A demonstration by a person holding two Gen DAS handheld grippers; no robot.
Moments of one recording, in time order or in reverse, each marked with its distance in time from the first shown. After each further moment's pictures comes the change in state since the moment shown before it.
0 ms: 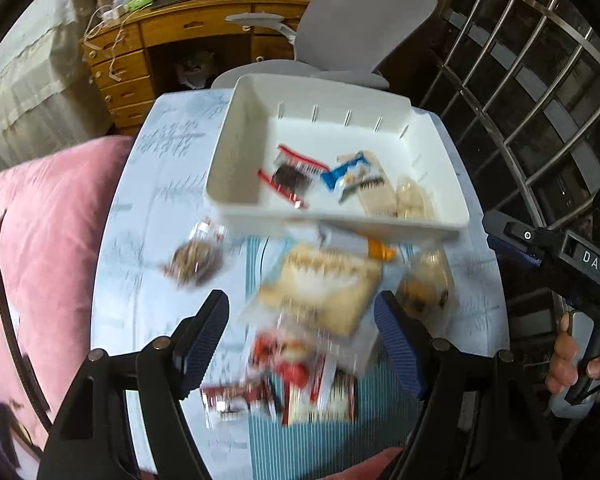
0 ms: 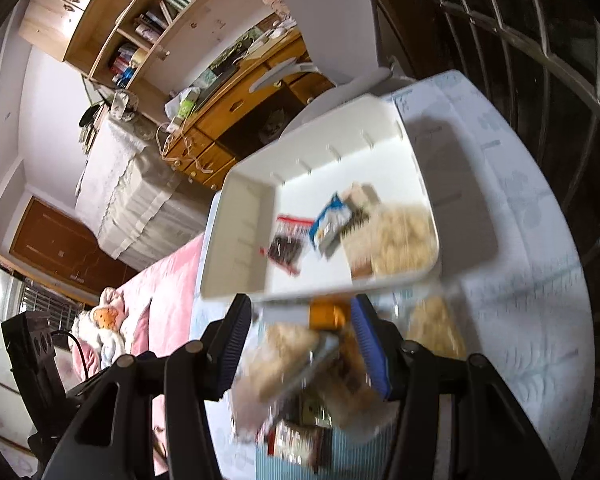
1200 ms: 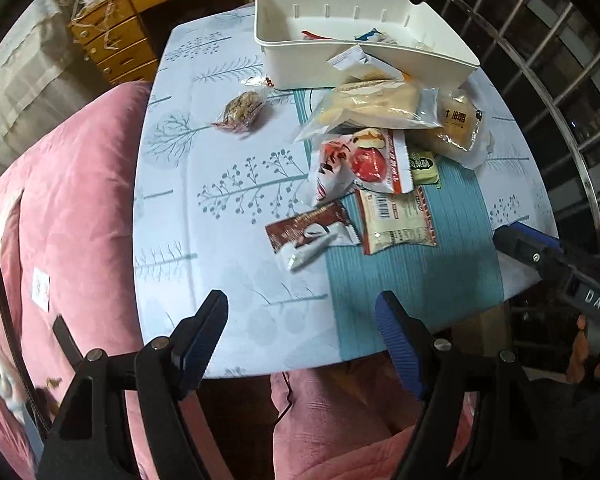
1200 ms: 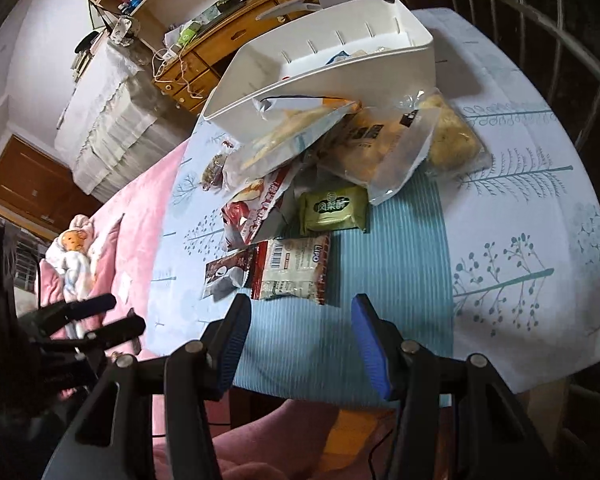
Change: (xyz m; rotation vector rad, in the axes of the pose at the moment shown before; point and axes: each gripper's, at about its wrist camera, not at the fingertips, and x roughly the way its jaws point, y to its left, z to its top) left arm -0.017 0.062 -0.125 0.192 0.214 0.062; right arm 0.000 0.043 -0.193 -0.096 0.120 -0.144
